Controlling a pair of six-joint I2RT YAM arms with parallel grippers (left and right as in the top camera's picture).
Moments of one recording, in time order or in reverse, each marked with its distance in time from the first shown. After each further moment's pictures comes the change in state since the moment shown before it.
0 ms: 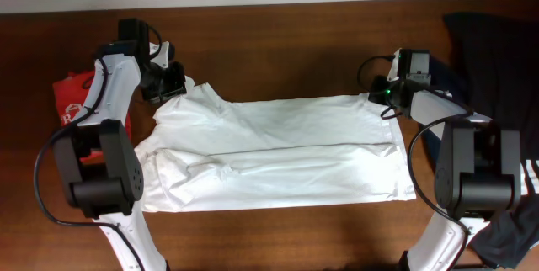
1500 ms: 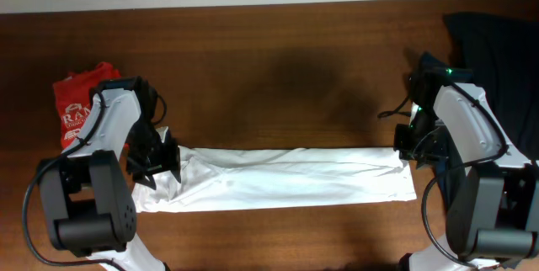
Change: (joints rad) left arm 0.004 -0.249 -0.406 -0.515 -0.242 -0.001; right arm -0.015 -0.246 0.120 -1.197 0.191 -0.016
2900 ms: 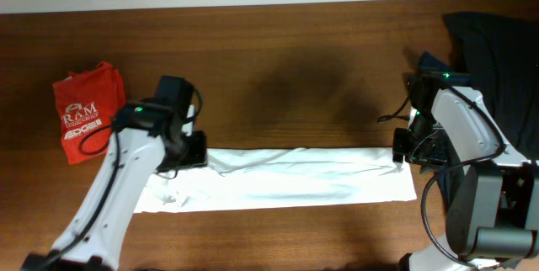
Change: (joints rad) left arm -0.275 -0.405 -0.121 0.252 -0.071 -0.167; right arm 0.000 0.000 -0.042 0.031 0.003 0.005
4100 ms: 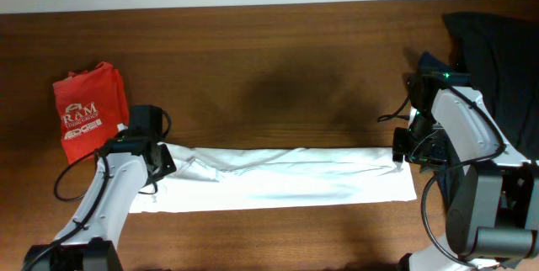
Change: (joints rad) left arm 0.212 -0.021 -0.352 0.412 -0.295 -0.127; right arm 0.000 0.000 0.000 0.007 0.000 0.000
